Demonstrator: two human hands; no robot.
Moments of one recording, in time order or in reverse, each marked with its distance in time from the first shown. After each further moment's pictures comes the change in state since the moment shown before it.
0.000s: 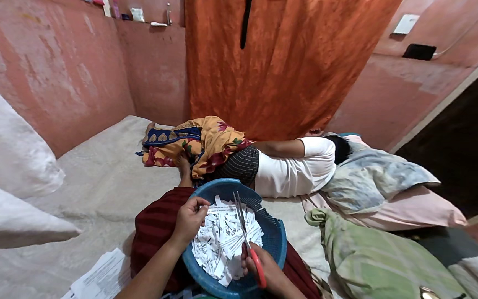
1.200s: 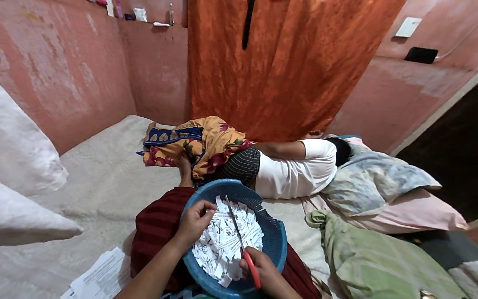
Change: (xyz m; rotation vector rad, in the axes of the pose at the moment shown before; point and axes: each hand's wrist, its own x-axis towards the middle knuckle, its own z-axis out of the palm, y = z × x) left_hand -0.001 -0.004 -0.001 0.071 -0.162 0.006; right_hand 0.002 0.002 0.001 -0.121 -0.036 0.013
